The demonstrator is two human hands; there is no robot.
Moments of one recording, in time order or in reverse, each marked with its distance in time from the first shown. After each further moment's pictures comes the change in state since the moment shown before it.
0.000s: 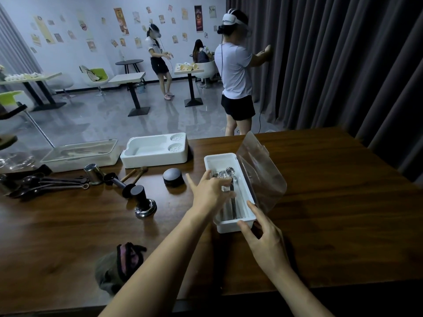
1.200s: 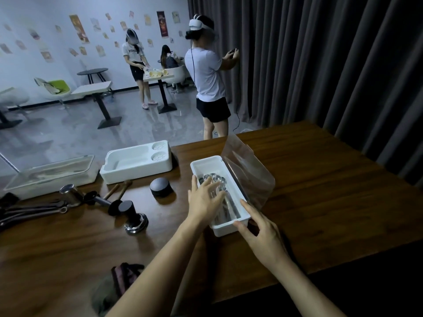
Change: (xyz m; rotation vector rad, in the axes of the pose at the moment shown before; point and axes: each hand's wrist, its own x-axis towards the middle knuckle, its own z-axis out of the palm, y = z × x) left_hand 0.000 -0.013 0.013 -0.280 -0.078 -0.004; right_hand -0.001 0.000 -0.001 -0.112 0.022 -0.005
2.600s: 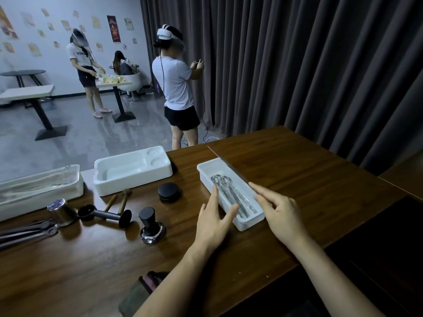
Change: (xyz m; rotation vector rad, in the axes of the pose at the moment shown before) left_hand -0.051 -0.054 -0.037 -0.337 -0.205 0.233; right_hand 0.000 -0.107 0.012 -0.113 0.255 0.035
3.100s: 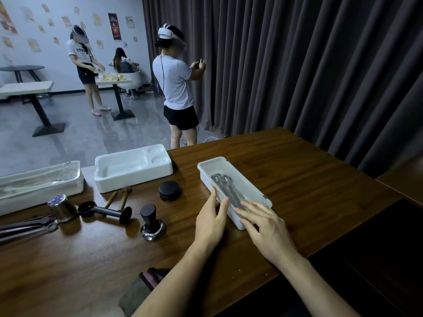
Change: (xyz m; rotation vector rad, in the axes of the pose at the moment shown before) left_hand 0.000 -0.009 0.003 -0.160 0.067 -0.083; right_hand -0.027 0.024 0.036 -0.459 -0.123 -0.181
